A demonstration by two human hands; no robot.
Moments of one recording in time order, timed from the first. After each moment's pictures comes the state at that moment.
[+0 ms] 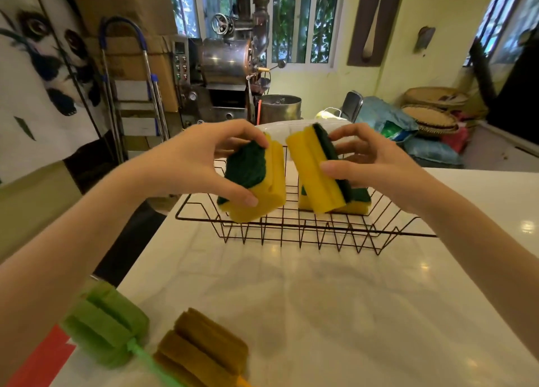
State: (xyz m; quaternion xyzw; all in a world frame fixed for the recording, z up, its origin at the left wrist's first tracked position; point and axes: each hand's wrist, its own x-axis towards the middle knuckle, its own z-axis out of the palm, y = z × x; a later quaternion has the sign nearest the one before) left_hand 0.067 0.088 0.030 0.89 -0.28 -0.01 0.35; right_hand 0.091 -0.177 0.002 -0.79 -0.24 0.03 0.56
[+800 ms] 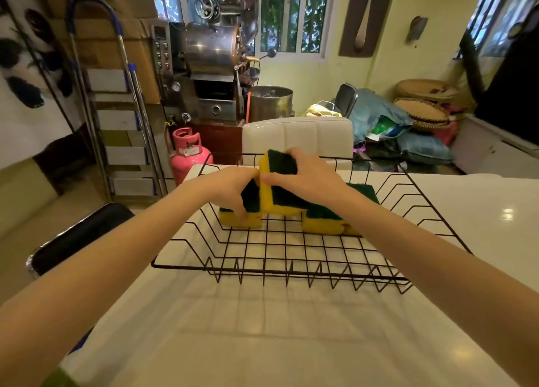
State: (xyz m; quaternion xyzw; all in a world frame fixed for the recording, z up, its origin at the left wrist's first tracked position) left_hand 0.232 0.079 -0.051 0.96 -0.22 -0.10 0.11; right_hand 0.220 -0.095 -0.047 -0.93 -0.14 -0.05 0.32
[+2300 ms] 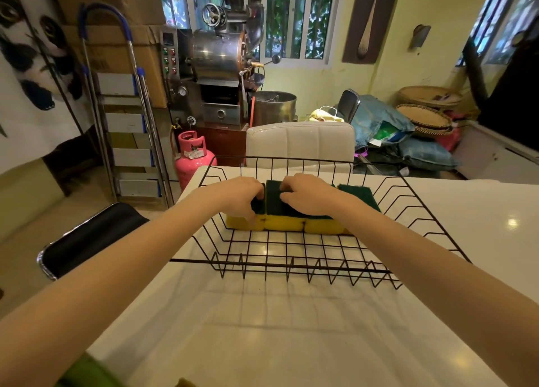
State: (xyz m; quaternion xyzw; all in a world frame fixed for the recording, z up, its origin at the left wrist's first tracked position) left_hand 0.208 0.065 -0.052 0.97 -0.21 -0.12 0.04; right_hand 0.207 -0.092 -0.050 -0.97 -0.19 0.07 0.14
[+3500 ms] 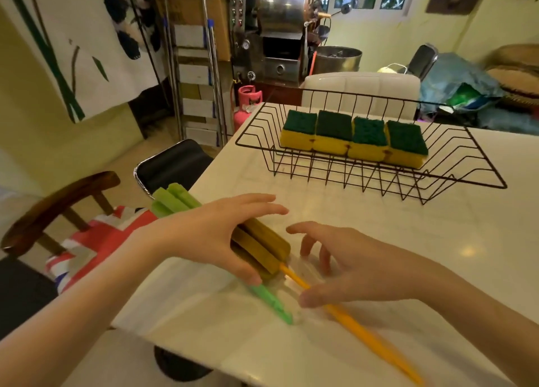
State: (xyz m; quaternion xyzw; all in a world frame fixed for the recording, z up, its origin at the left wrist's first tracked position) left_hand -0.059 0.108 -0.075 0.94 -0.21 -0.16 0.22; right_hand -0.033 -0.118 -0.082 -0.87 -0.38 0.25 0.21
